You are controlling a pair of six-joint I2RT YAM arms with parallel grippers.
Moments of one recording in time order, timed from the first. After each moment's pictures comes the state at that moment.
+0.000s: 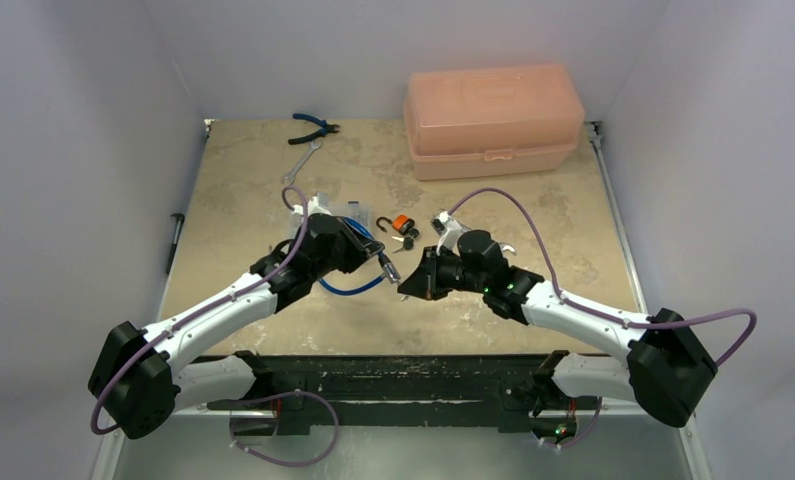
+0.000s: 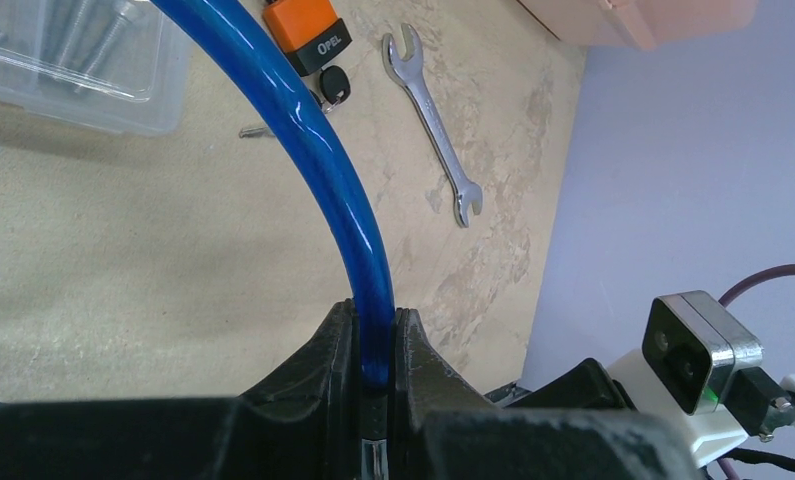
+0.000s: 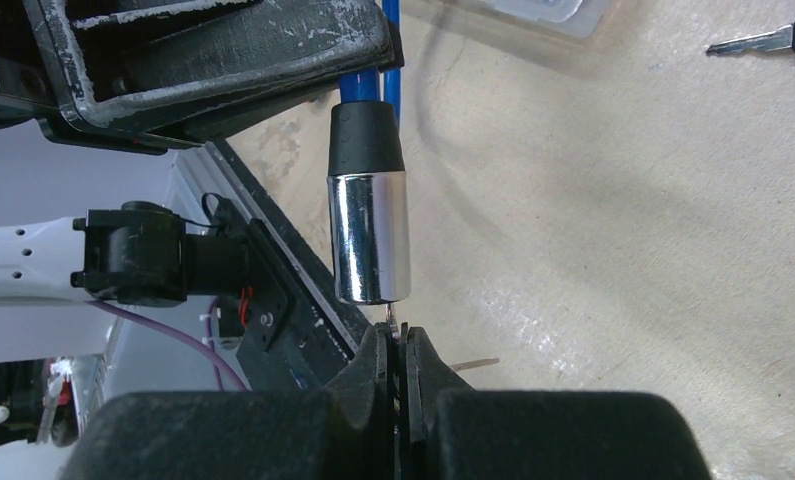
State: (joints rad) left arm -0.69 1.14 0.72 -0.12 -0.10 -1.22; right arm 0.78 1.19 0.61 0.12 -0.33 0.70
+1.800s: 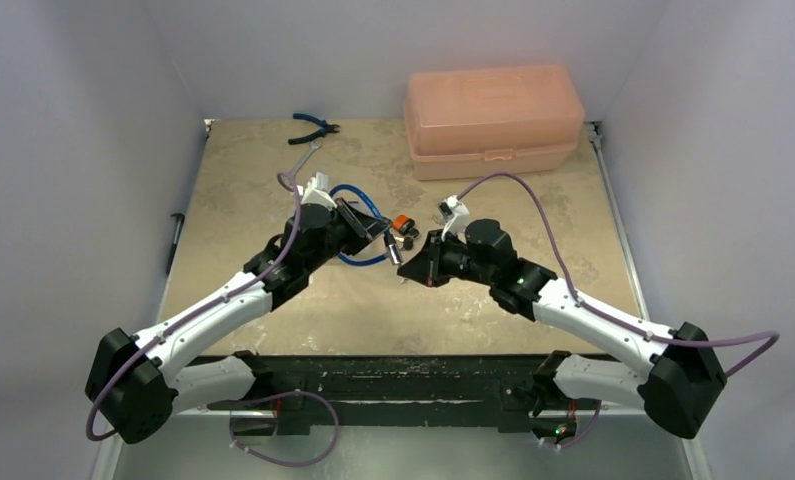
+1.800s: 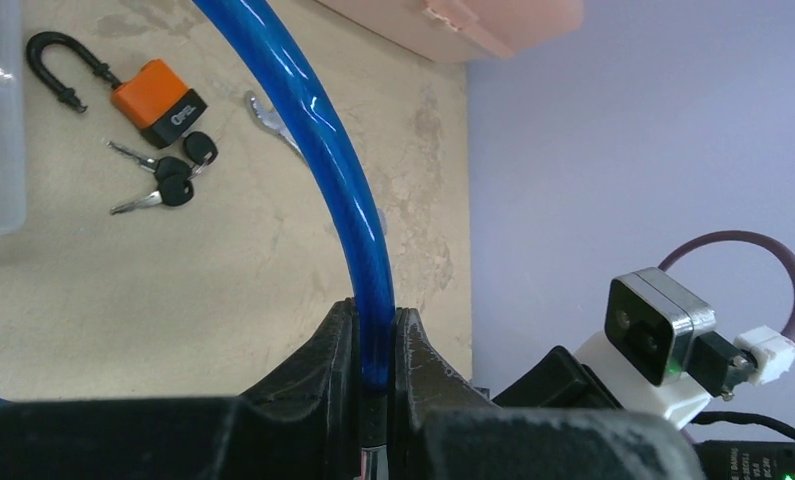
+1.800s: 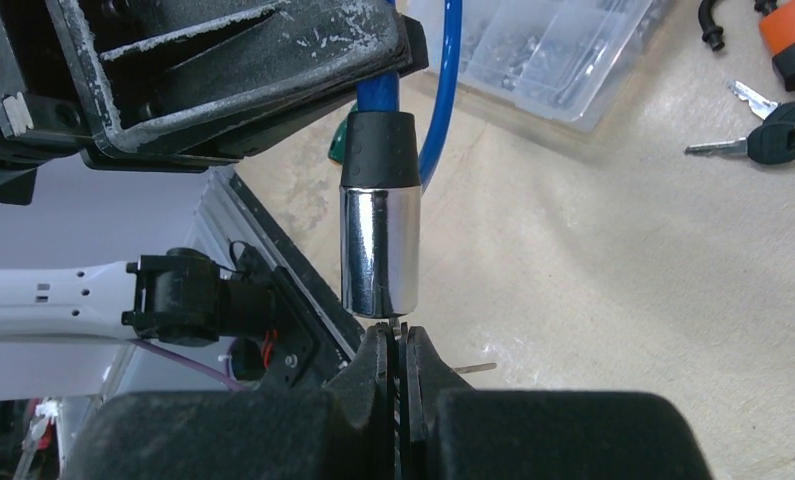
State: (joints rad) left arm -0.69 1.12 0.77 0.01 -0.05 -1.14; right arm 0.78 1.13 0.72 0.03 -0.26 0.68
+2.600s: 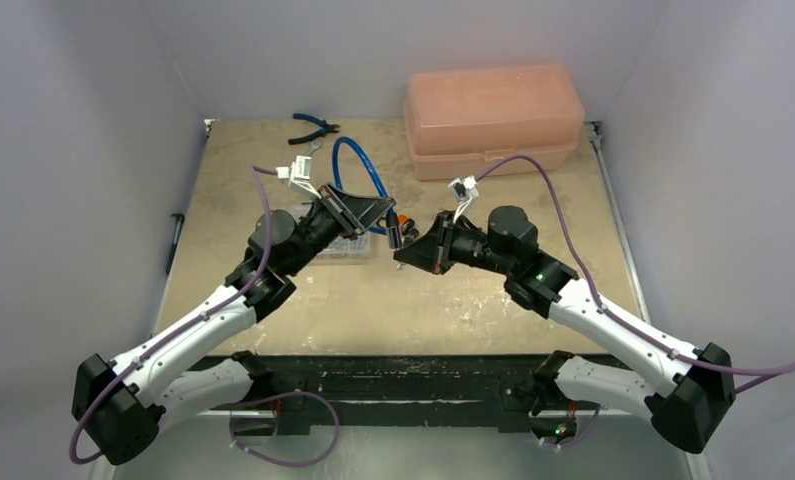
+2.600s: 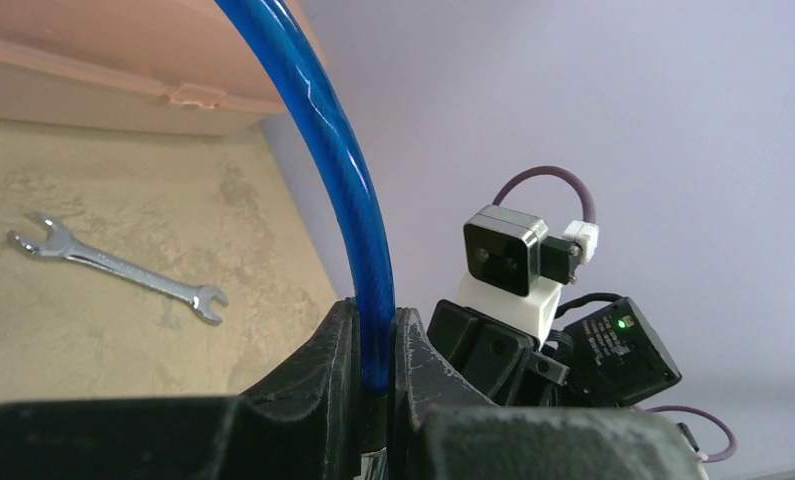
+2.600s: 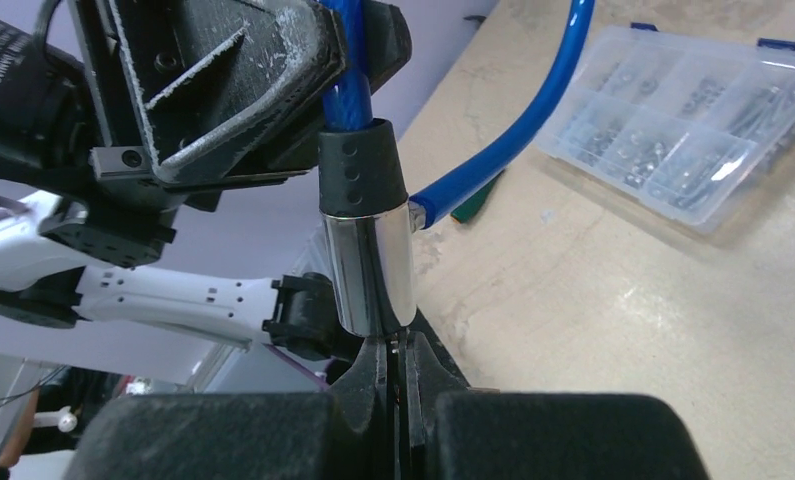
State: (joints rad) left arm -0.69 0.99 0.75 0.33 0.08 -1.04; right arm 0.75 1.04 0.82 0.05 -0.39 0.74
